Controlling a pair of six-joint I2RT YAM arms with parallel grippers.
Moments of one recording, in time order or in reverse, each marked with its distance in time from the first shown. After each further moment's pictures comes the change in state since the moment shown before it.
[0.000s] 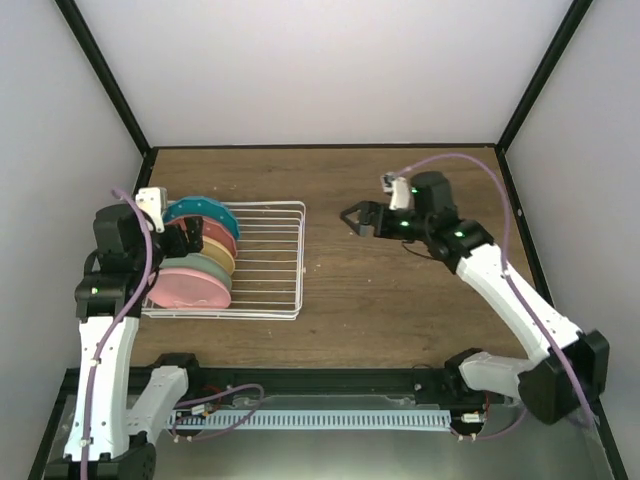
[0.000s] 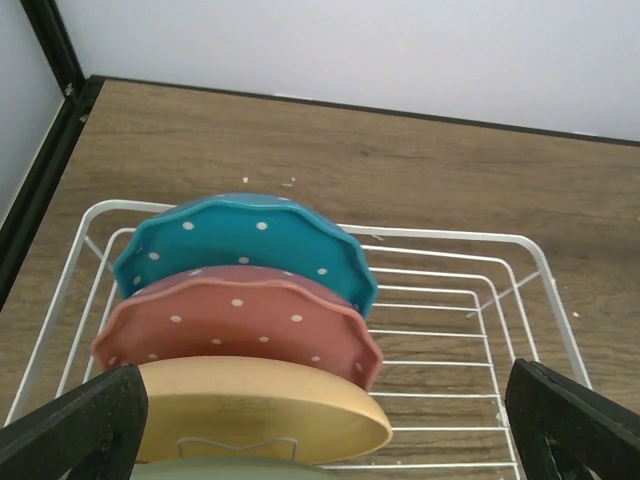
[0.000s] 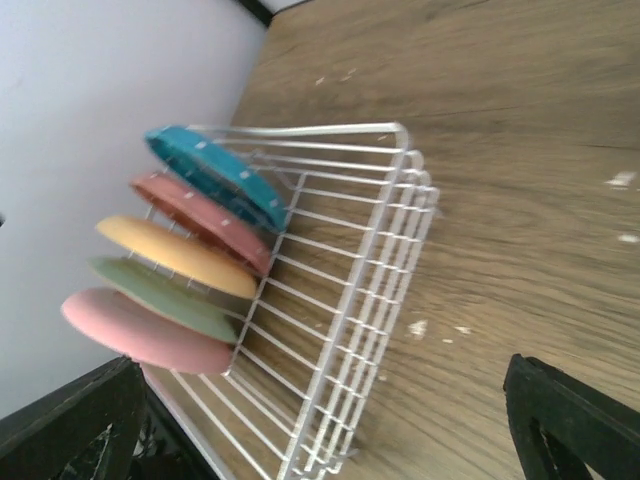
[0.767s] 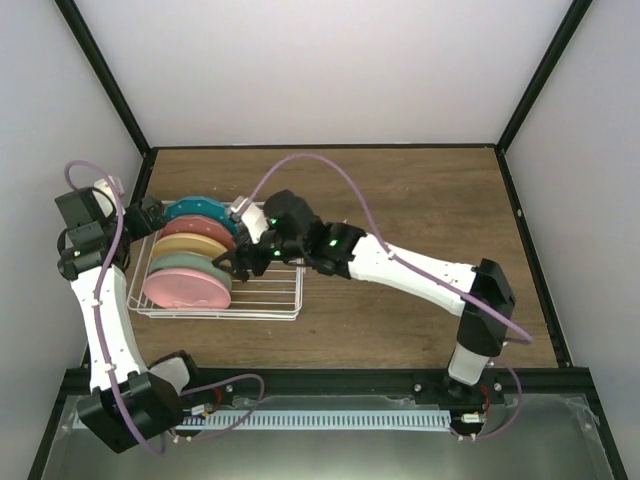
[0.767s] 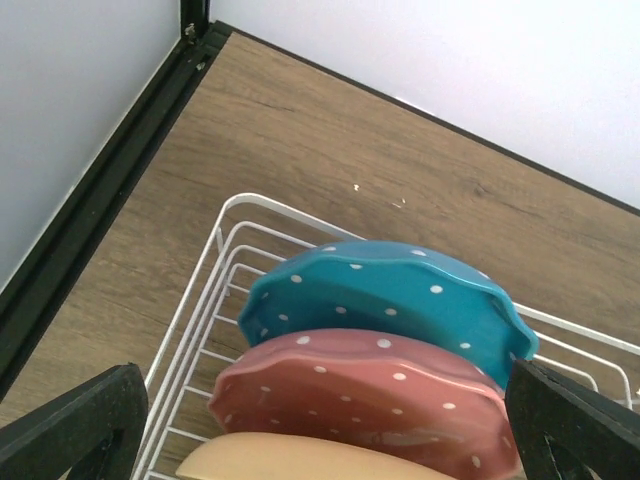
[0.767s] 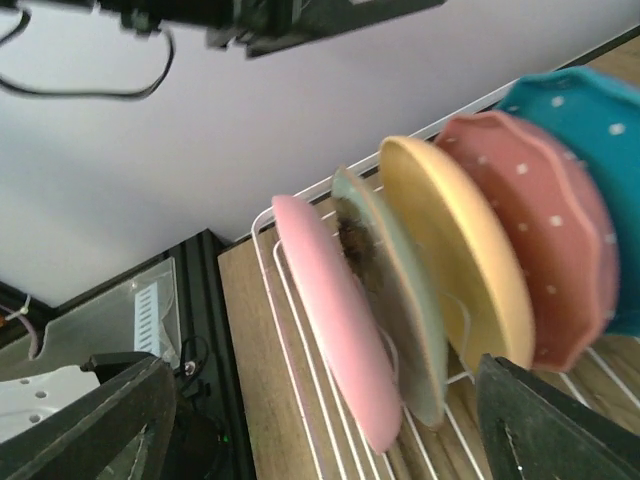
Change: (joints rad) left arm 0.402 0.246 0.029 0.095 0.190 -0.013; right arm 0.644 0.547 0.484 0.217 0.162 -0.291
